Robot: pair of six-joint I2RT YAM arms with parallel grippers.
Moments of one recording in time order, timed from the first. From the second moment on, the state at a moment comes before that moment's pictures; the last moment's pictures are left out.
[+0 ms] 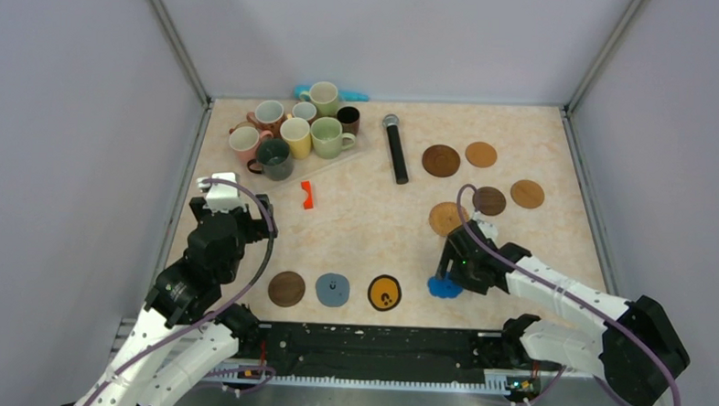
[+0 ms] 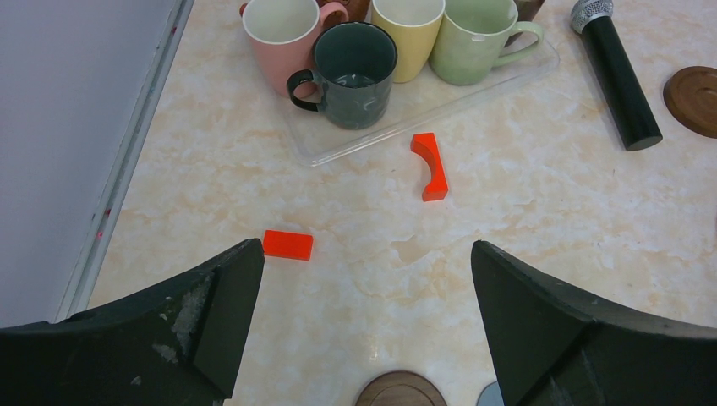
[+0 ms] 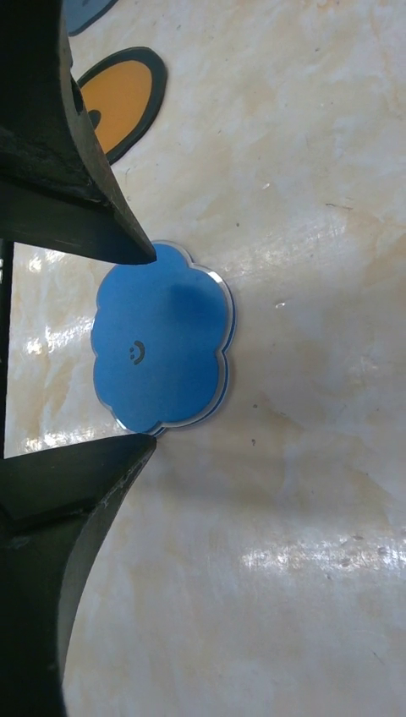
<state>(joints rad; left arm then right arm) -0.55 0.49 0.78 -0.62 -0.57 -0.24 0.67 1.07 0.51 -0.59 0.17 0.91</state>
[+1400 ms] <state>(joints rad) -0.55 0.49 0.78 -0.62 -0.57 -0.24 0.90 1.31 0.65 -0.56 0.15 0.88</state>
